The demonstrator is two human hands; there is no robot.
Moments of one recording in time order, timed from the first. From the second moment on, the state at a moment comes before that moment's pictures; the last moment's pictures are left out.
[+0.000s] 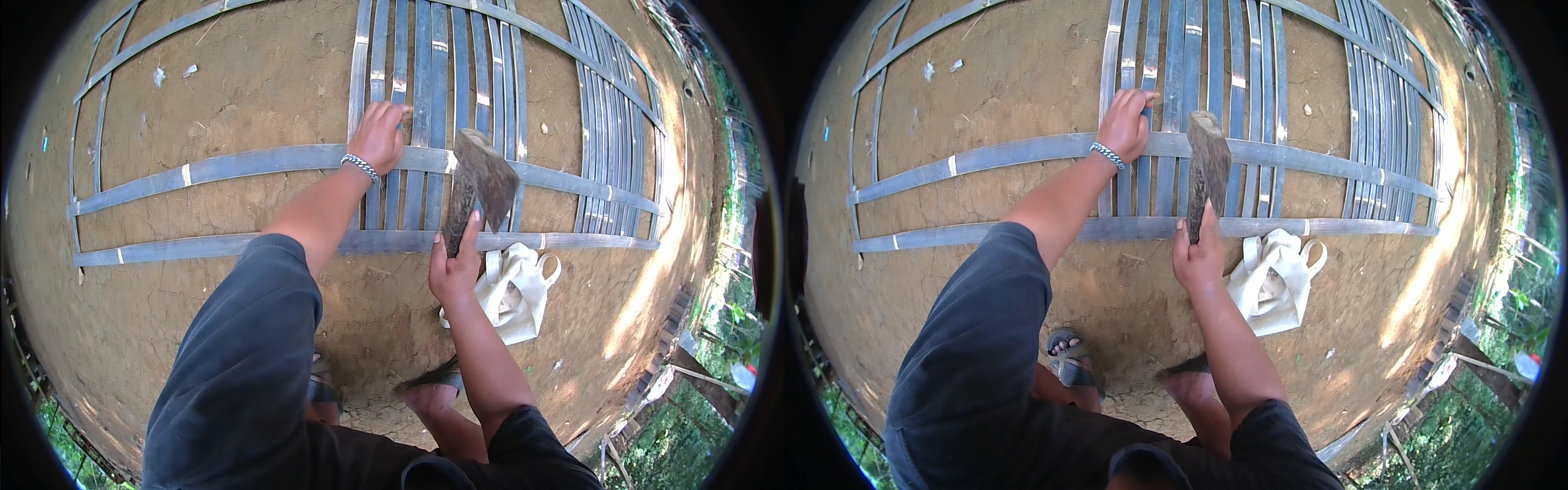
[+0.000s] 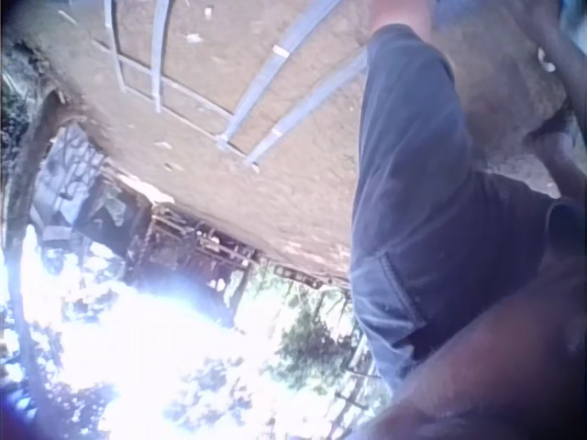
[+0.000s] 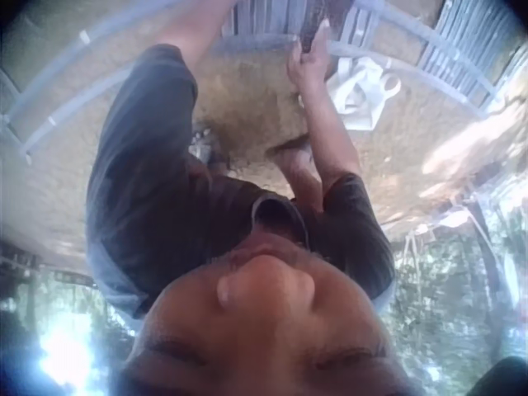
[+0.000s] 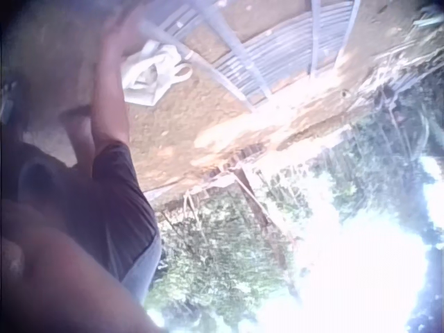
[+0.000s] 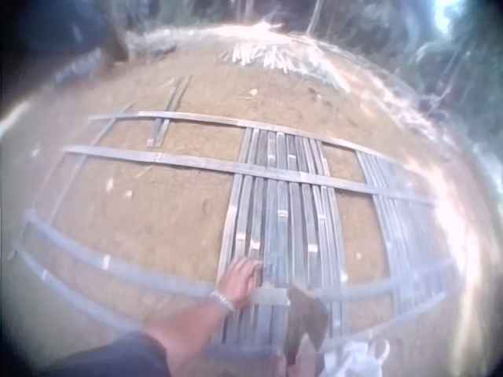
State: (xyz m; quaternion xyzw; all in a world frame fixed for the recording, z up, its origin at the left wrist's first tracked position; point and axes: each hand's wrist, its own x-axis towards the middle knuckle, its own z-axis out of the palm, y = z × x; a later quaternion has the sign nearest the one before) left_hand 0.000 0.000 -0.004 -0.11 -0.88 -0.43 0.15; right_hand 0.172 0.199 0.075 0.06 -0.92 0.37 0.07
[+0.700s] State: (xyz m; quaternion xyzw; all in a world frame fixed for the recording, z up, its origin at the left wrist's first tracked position) left_hand 0.033 0.019 0.003 0.03 -0.91 -0.40 0.15; right_hand 0.383 0.436 0.355 -0.23 -0.92 0.12 -0.28
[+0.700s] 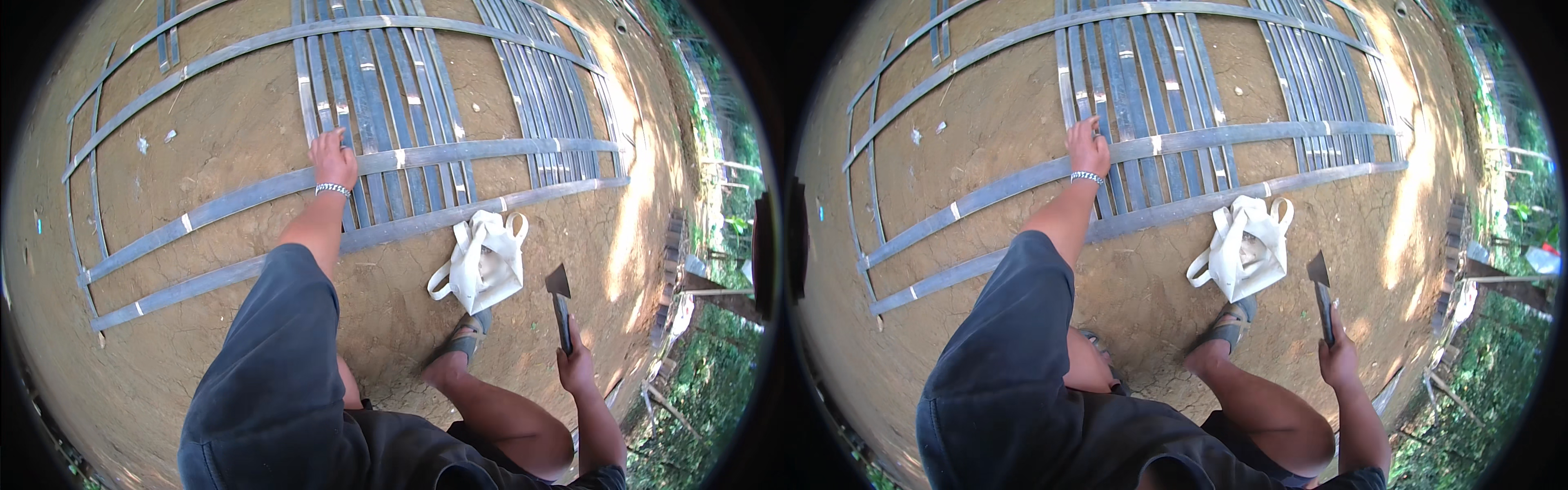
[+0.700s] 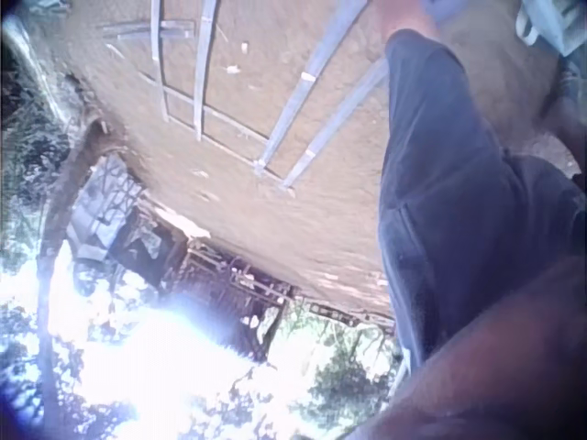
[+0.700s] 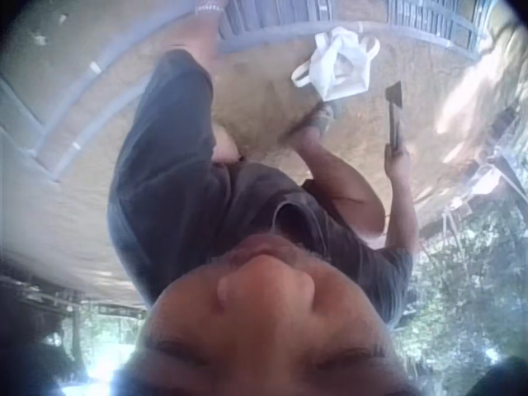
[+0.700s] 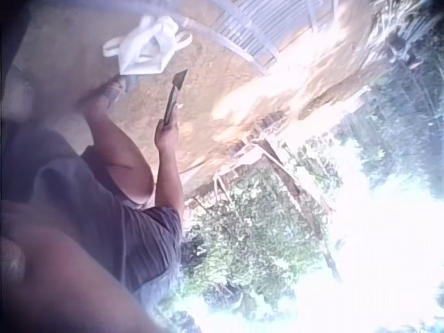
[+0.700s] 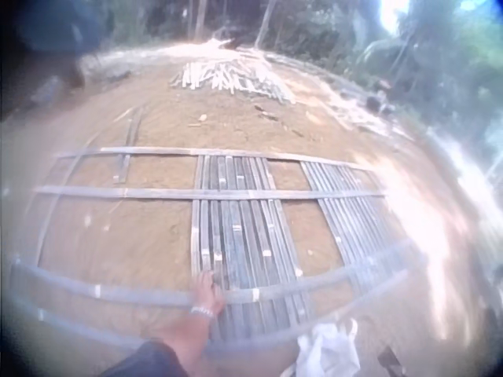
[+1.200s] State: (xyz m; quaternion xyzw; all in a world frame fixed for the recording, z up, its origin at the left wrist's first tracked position) left_hand 0.175 0.260 0.088 -0.39 -0.83 -0.33 -0.23; right_hand 0.573 0.430 0.143 -0.63 -0.51 0.58 0.02
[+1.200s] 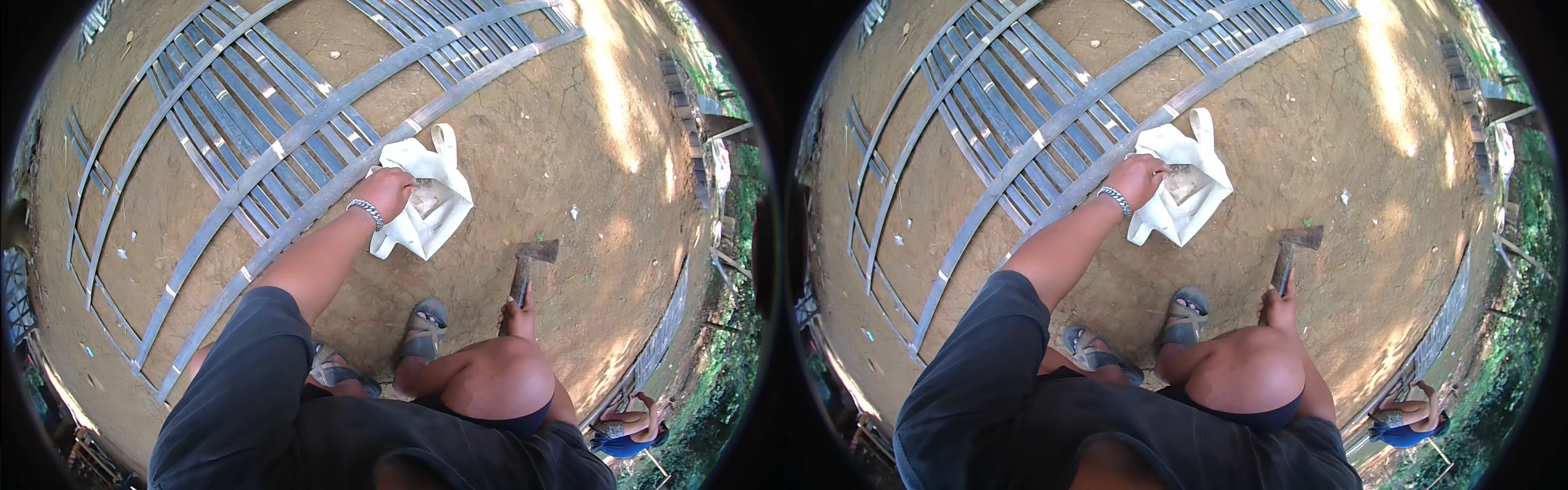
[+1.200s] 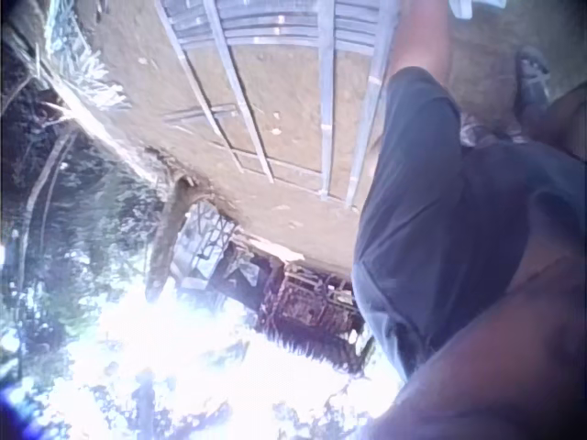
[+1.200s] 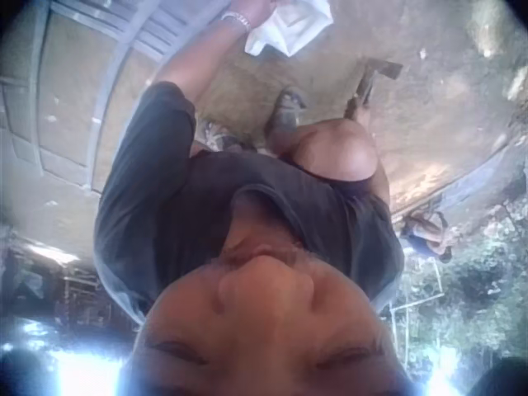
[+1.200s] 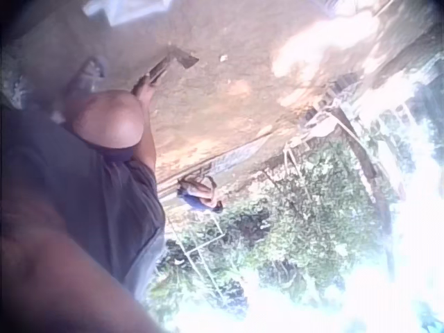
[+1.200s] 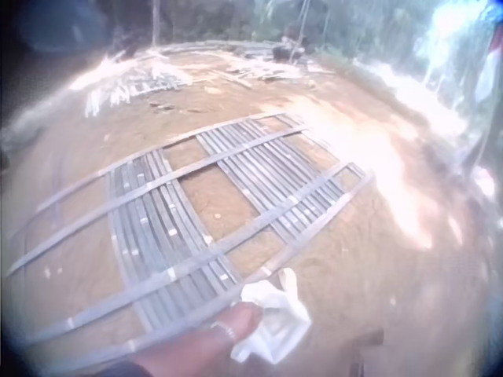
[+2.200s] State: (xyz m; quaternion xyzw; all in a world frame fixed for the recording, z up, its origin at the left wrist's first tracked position) left_hand 0.182 0.319 0.034 -0.43 -0.86 -0.06 -0.25; right_hand 0.560 0.418 0.089 -0.57 -0.52 0.64 0.00
